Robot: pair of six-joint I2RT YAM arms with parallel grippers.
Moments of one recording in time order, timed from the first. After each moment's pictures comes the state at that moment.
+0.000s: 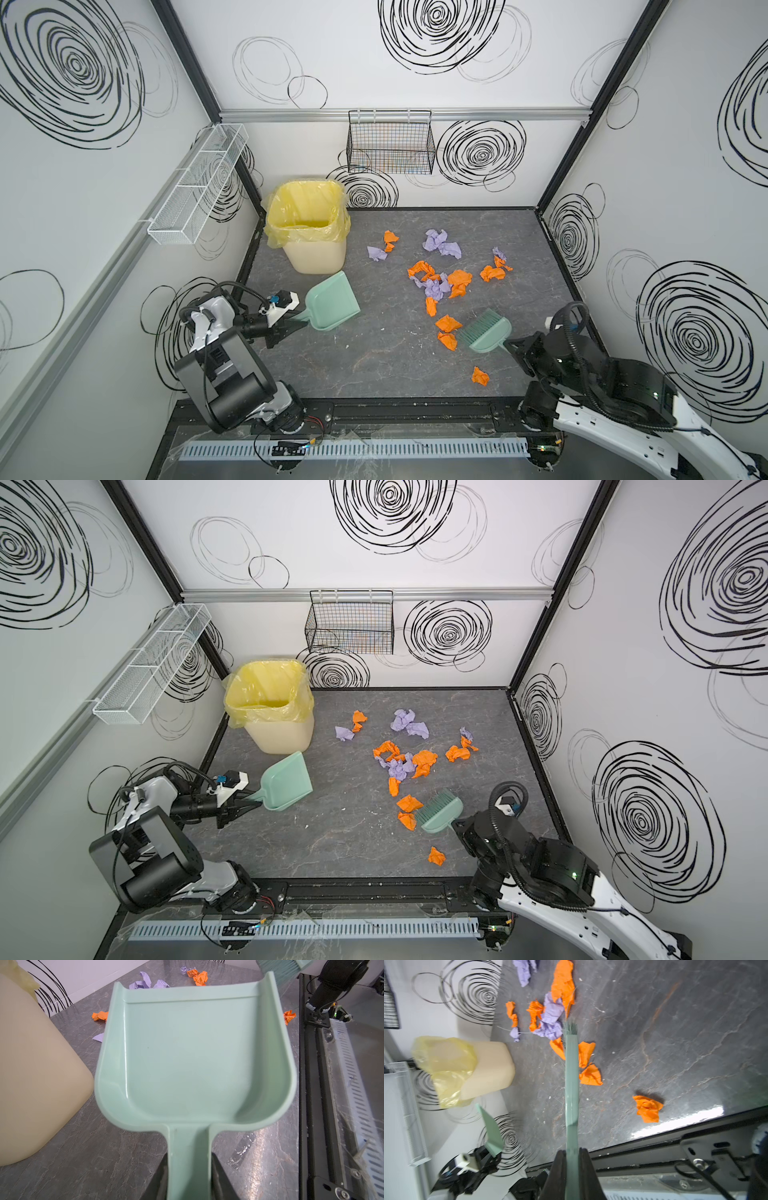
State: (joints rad) left arm 0.72 1.40 0.86 -1.42 1.00 2.02; right arm 0.95 0.40 0.88 -1.26 0.24 1.67
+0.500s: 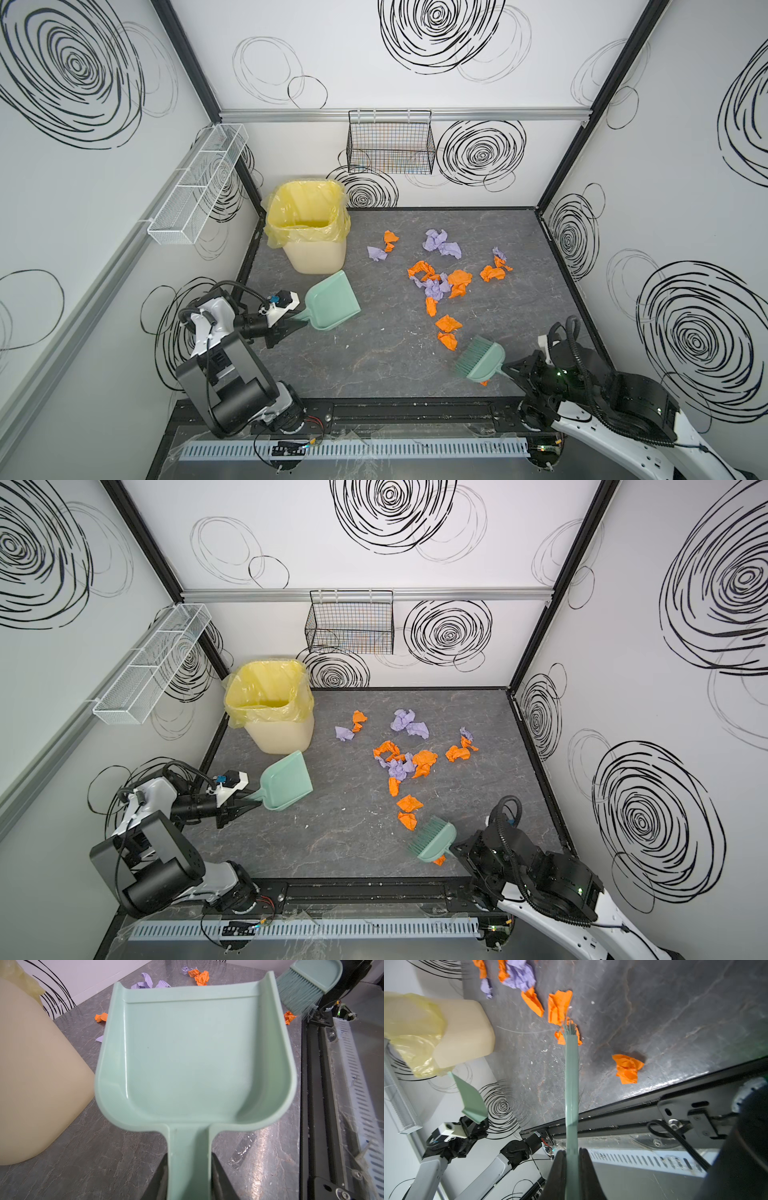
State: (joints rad) left arm 0.72 1.38 0.86 -1.43 1.00 2.00; right arm 0.92 0.22 0.71 -1.33 -0.03 1.67
